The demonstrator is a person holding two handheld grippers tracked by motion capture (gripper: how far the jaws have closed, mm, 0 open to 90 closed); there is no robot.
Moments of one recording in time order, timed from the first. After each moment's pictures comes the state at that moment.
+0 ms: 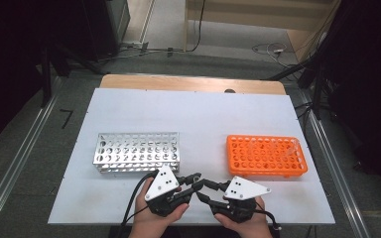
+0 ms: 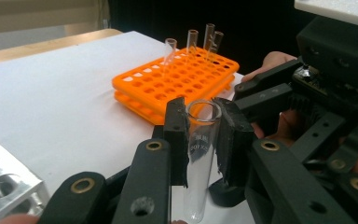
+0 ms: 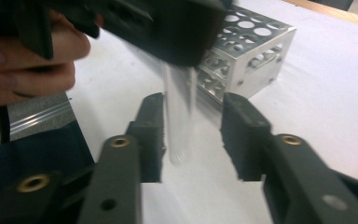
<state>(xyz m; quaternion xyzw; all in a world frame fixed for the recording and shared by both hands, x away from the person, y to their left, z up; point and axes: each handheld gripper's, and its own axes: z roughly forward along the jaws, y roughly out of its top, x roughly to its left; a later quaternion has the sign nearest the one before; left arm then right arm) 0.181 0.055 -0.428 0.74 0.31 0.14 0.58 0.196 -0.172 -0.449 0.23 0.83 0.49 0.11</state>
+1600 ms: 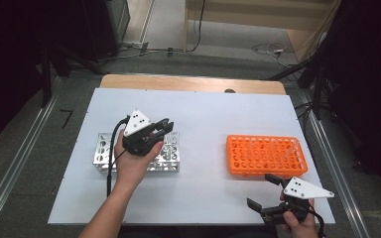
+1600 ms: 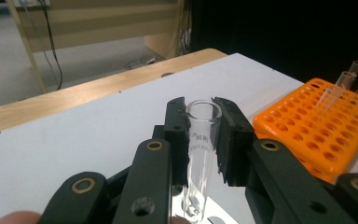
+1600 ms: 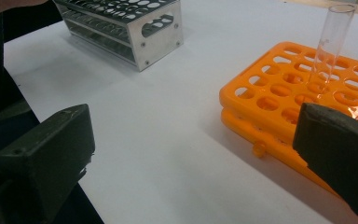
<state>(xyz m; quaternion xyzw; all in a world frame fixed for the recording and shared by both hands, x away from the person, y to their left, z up) 0.291 0.121 -0.400 0.70 0.39 0.24 0.54 0.203 -0.295 -0.453 0.31 0.80 0.50 0.13</state>
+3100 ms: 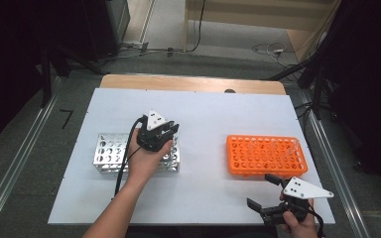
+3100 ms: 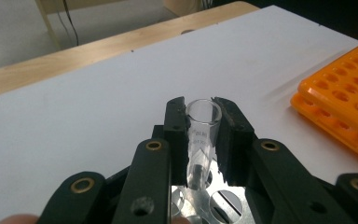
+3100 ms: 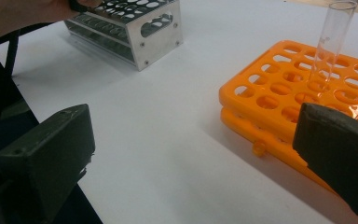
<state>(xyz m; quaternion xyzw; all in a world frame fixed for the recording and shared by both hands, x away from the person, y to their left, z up) 0.322 0.097 -0.434 0.74 0.43 0.24 0.46 0.203 -0.295 -0.455 0.32 0.80 0.50 0.13</state>
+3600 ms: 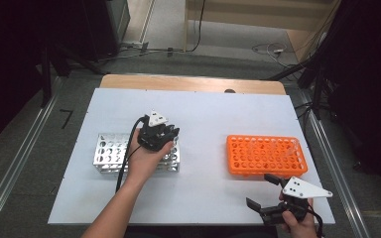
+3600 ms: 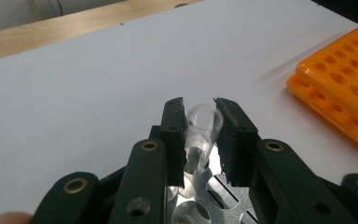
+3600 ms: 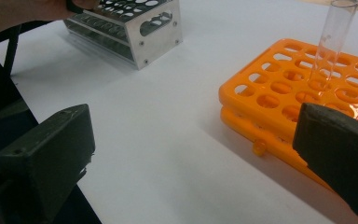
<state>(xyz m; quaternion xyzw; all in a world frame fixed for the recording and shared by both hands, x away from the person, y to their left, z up) 0.328 0.098 -0.437 0.75 0.45 0.20 0.44 0.204 -0.294 -0.456 0.31 0.80 0.50 0.13</state>
